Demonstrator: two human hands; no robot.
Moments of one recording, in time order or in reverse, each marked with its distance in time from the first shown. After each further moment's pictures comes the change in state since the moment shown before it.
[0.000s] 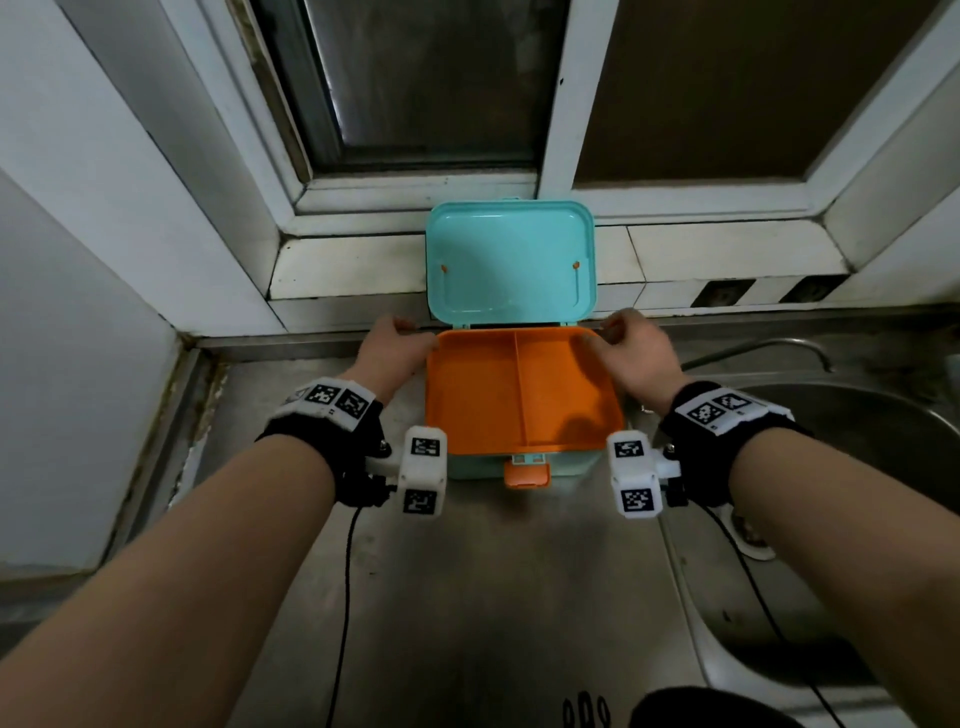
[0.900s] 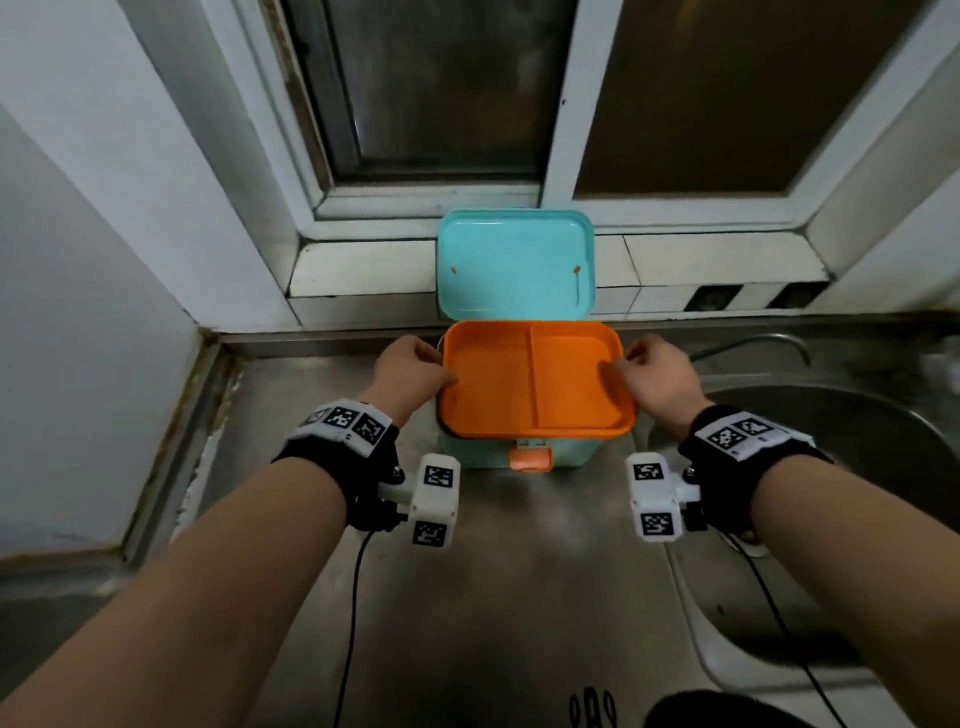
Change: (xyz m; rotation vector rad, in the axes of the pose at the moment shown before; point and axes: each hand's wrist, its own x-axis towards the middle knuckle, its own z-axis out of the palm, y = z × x) left_hand 0.034 0.024 0.026 0.133 -0.034 0.049; right_hand 0.054 0.028 -0.002 -0.030 0.055 0.085
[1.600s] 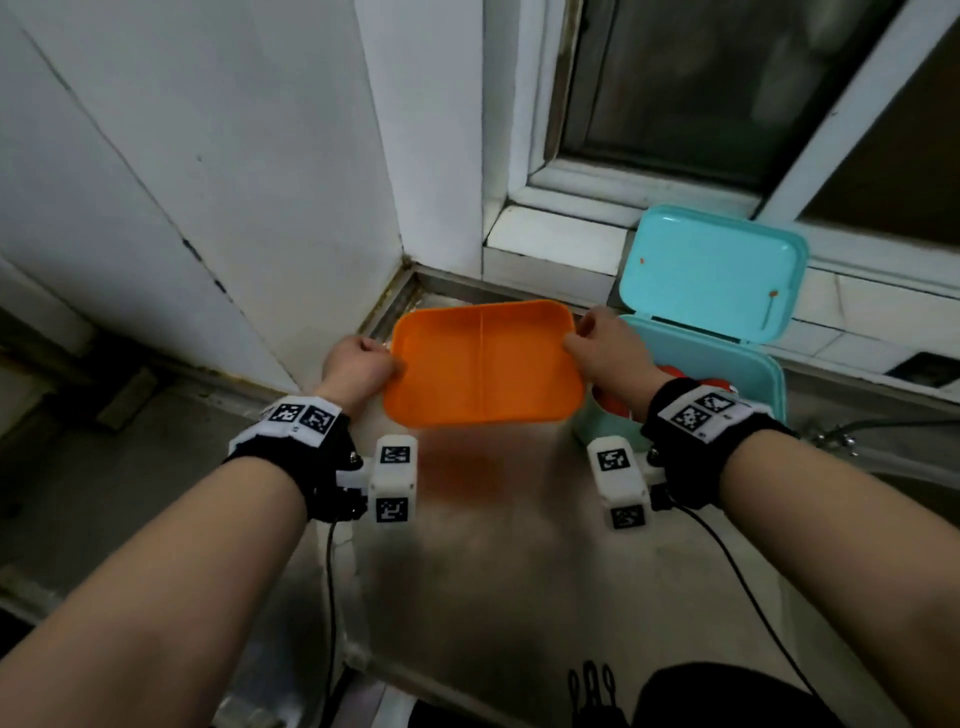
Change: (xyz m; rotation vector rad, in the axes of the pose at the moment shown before) left_hand 0.008 -0.024 -0.014 -0.058 0.079 -0.068; right_hand -0.009 -0.040 0.012 -0.021 -0.088 -0.024
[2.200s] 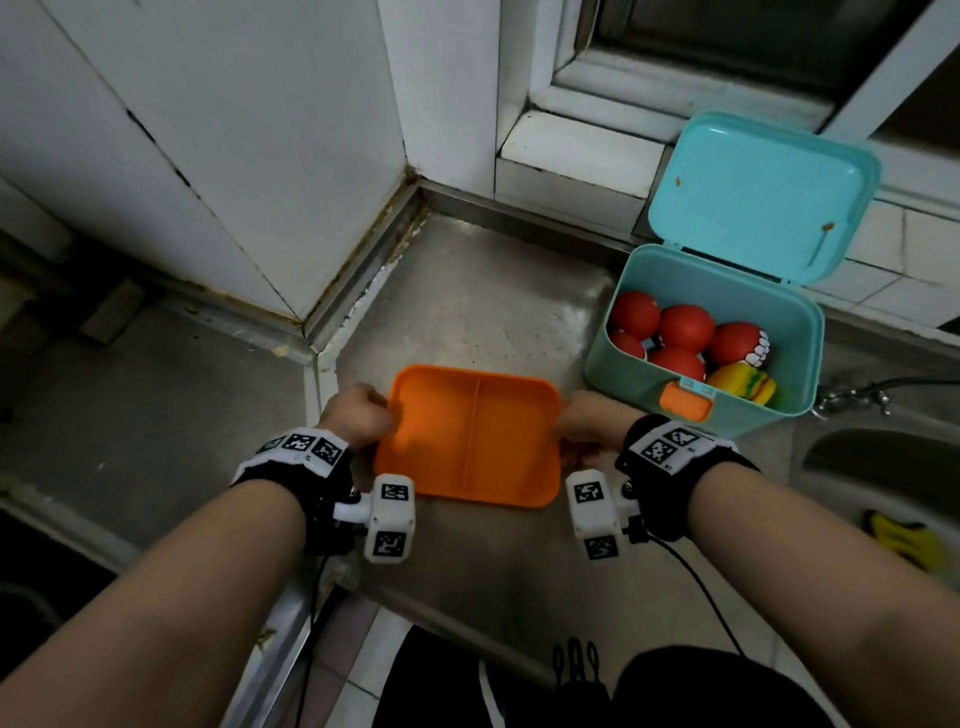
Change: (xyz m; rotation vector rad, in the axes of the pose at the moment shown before) left_hand -0.038 -0.054 -0.005 0.419 -0.193 -0.094; right_hand -0.073 0.012 0.025 -0.108 -0.676 0.451
